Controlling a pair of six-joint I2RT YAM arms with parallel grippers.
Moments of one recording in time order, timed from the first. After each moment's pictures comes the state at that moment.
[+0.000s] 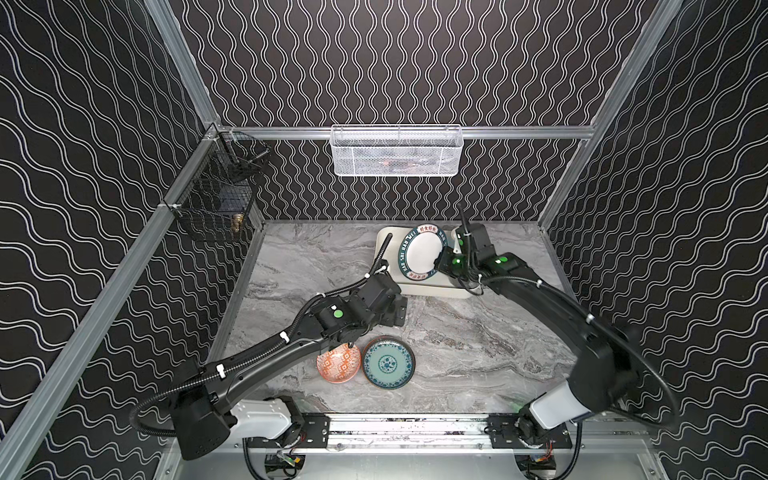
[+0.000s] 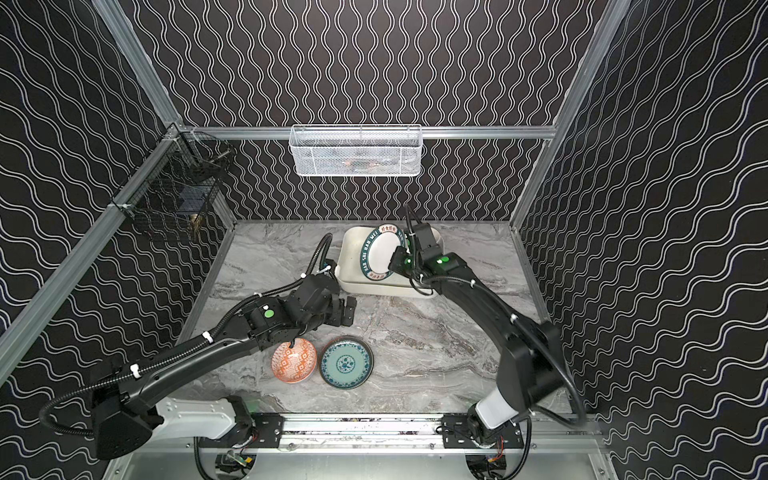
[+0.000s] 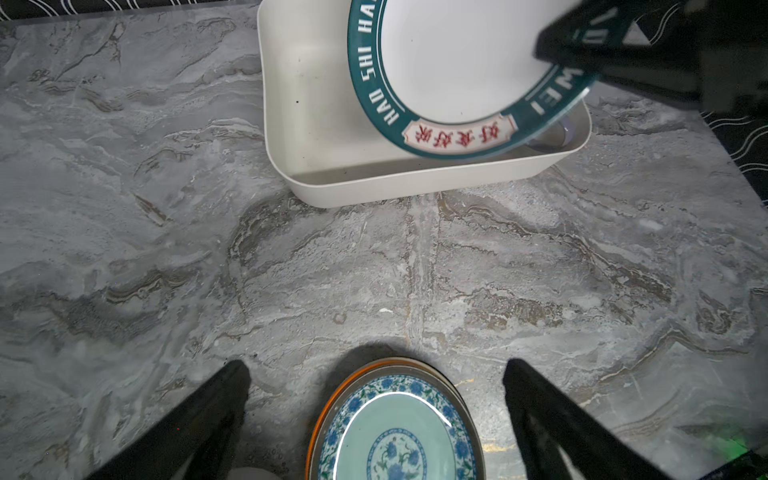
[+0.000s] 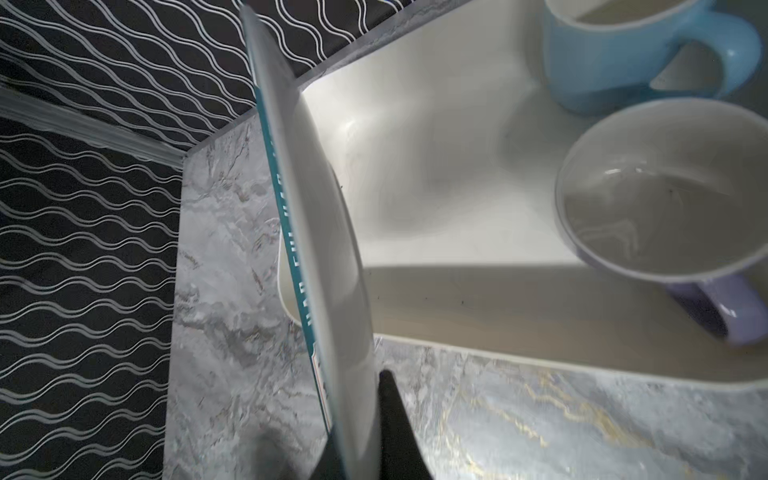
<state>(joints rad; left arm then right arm) -0.83 1.26 1.11 -0.67 -0.37 -0.52 0.47 1.65 1.37 -0.47 -0.09 0.75</state>
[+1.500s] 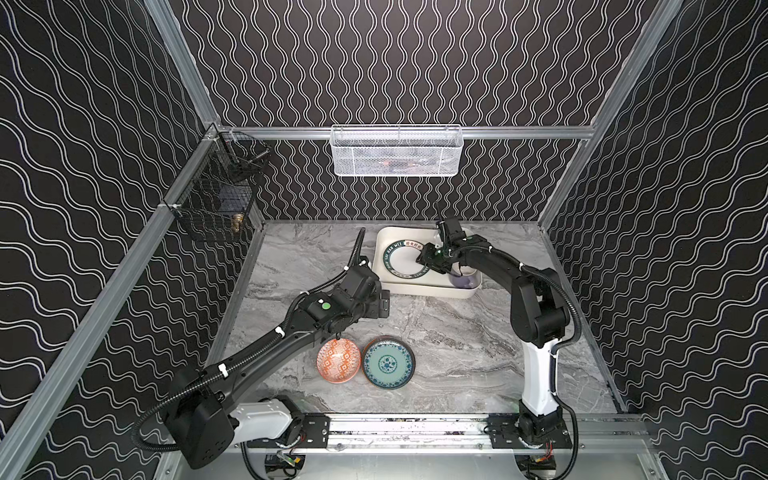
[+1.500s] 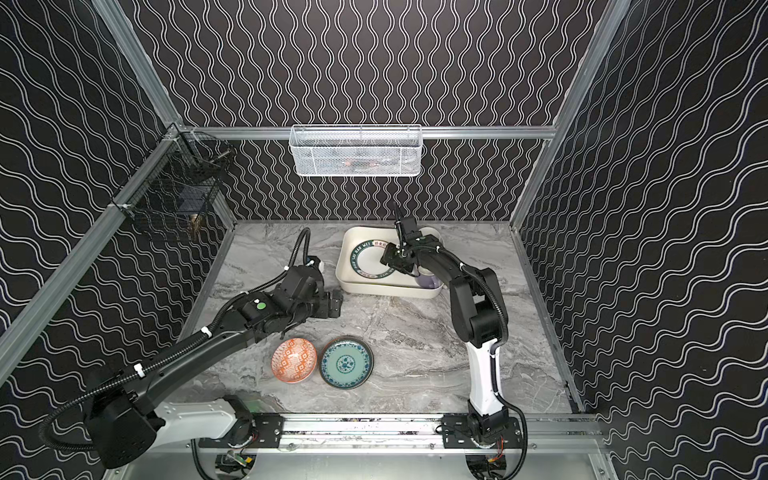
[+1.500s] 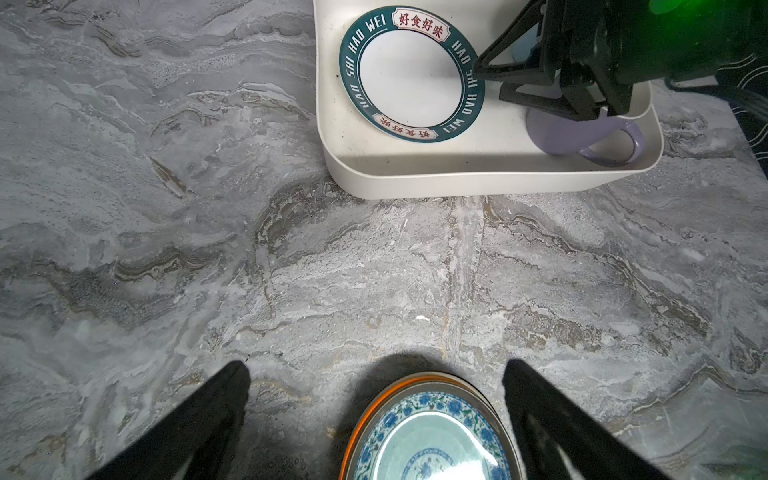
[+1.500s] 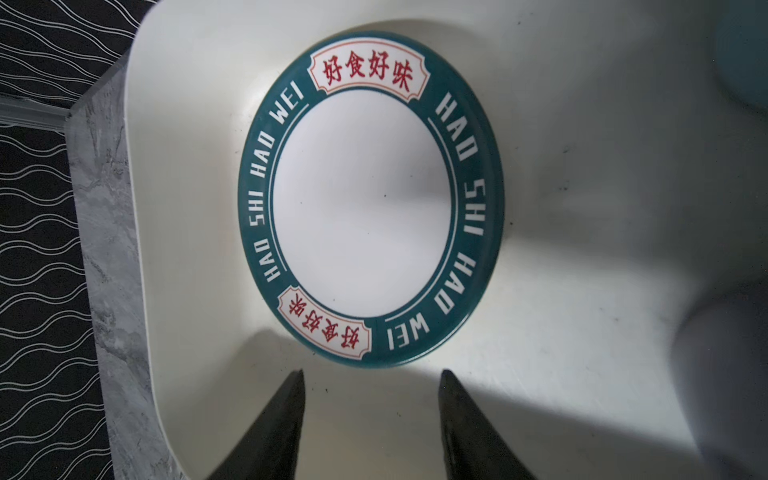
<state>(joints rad) -0.64 1.24 1.03 -0.61 -0.23 -0.49 0.40 2.10 1.69 -0.56 -0.24 0.66</state>
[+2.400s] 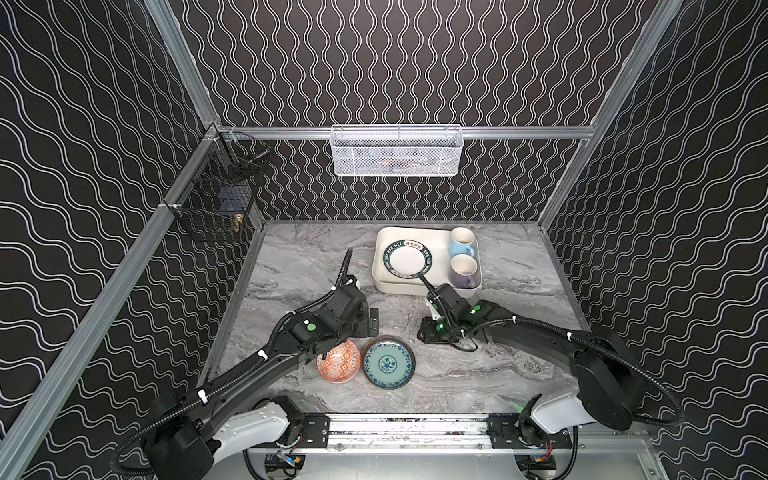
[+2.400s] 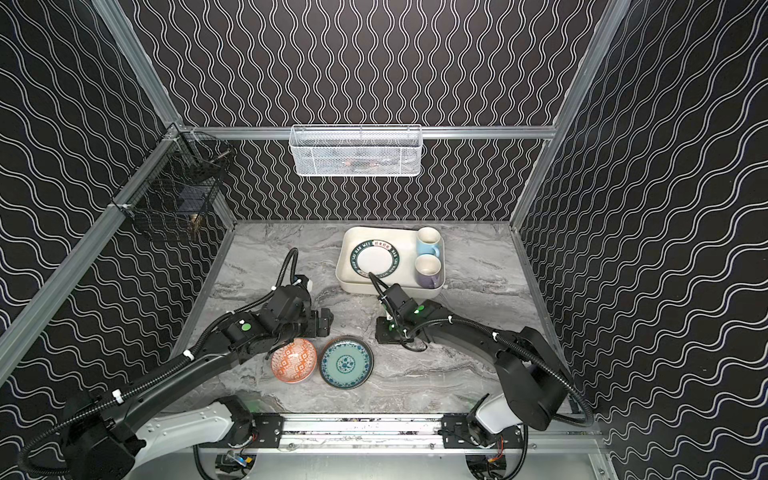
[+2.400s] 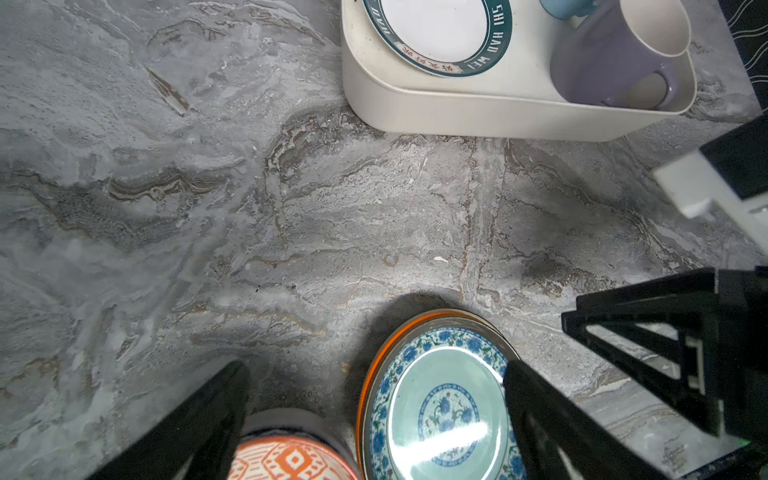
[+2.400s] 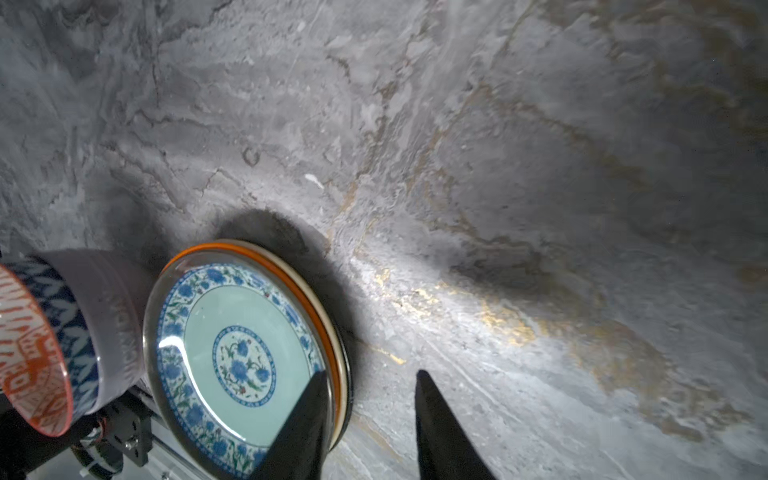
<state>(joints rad) -0.65 1.08 0.84 -0.63 -0.20 -0.56 0.80 1.51 0.91 -0.50 -0.16 0.69</state>
